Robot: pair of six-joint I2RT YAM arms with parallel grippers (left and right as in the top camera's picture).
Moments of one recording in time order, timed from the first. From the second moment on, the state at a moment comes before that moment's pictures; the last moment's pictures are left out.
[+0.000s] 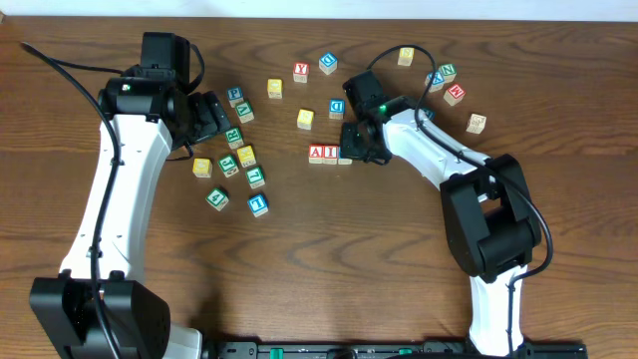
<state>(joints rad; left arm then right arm) -0.04 1.65 1.54 -1.12 -0.11 -0.48 0.46 2.15 1.55 -0.68 -0.06 0.54</state>
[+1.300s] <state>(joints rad) -0.04 1.65 1.54 -1.12 -0.11 -0.48 0.39 1.94 1.56 -0.81 -0.07 0.43</state>
